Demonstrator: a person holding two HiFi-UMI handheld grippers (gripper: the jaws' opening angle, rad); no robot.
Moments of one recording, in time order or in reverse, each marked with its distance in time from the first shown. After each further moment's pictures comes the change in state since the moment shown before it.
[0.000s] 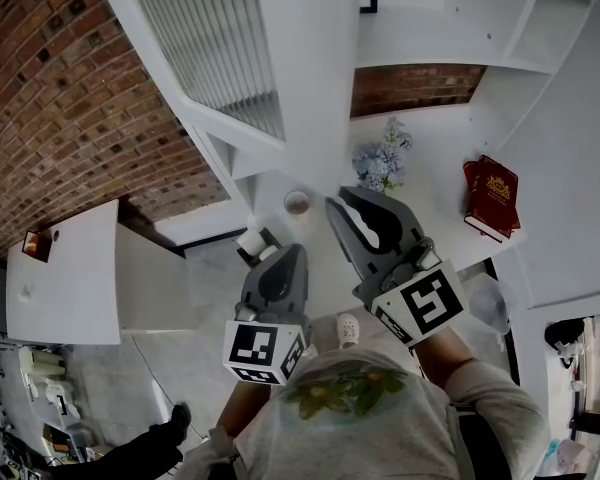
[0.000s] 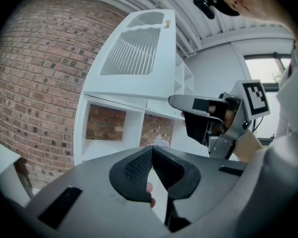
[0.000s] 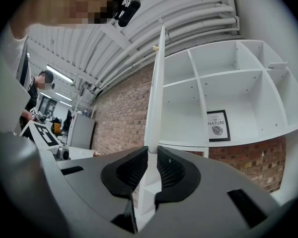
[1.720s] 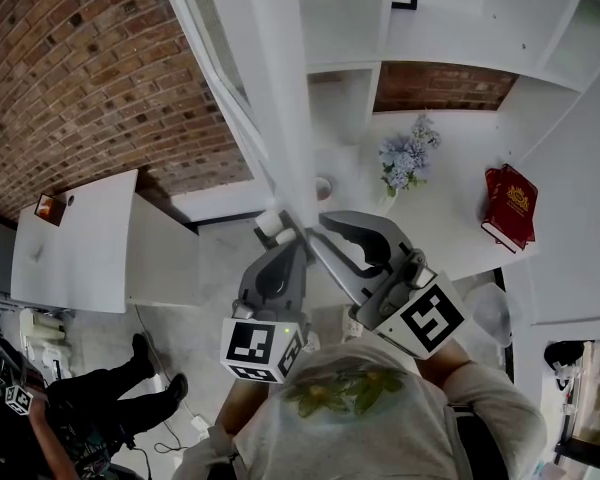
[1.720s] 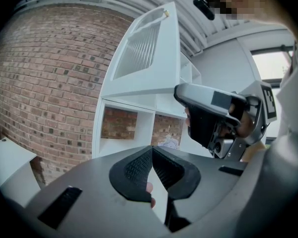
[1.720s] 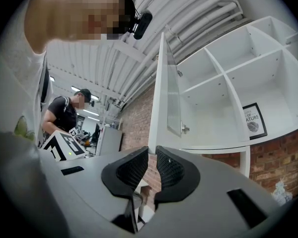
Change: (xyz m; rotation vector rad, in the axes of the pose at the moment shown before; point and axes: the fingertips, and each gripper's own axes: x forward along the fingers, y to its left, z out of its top) left arm -0.037 0.023 -0.005 -0.002 -0.001 0.123; right arm -0.001 0.083 0.009 0.078 -0.082 0.311
